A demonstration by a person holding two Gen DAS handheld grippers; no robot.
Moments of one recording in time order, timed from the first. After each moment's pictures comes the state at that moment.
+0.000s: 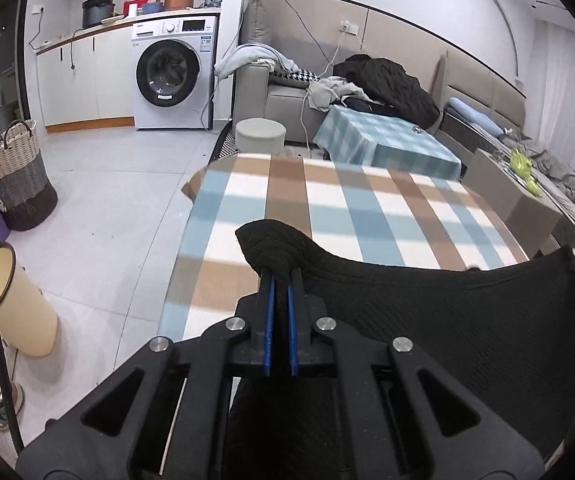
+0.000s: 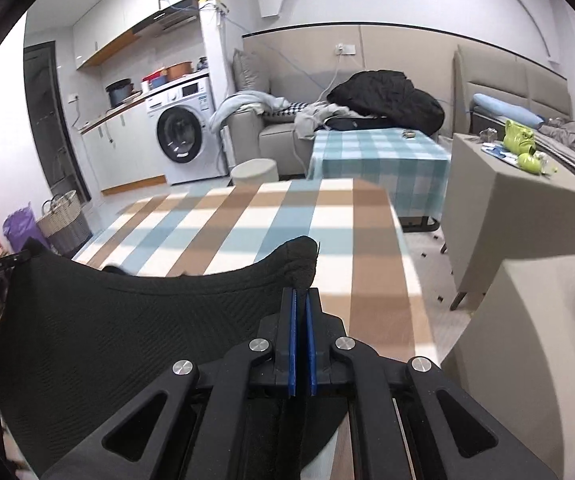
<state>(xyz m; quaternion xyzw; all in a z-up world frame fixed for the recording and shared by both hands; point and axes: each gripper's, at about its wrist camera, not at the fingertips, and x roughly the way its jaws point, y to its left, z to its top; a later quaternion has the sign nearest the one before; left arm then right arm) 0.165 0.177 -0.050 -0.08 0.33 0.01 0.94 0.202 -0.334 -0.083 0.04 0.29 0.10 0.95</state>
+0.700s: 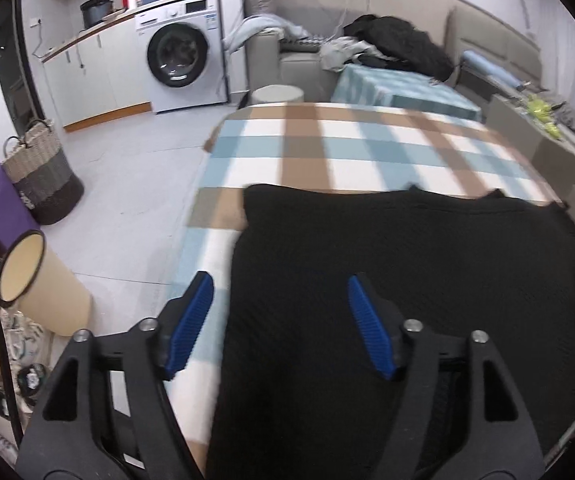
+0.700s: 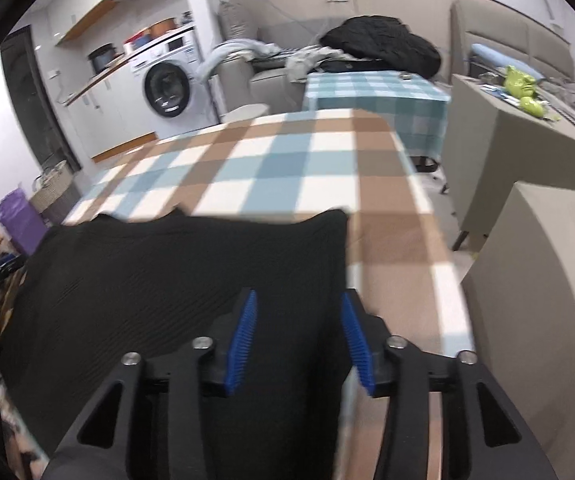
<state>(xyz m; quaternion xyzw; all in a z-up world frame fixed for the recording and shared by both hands) 0.105 0.144 -0.093 -0.02 0.39 0.04 0.92 0.183 -0.319 -0.124 0.05 0.39 0.11 0.91</state>
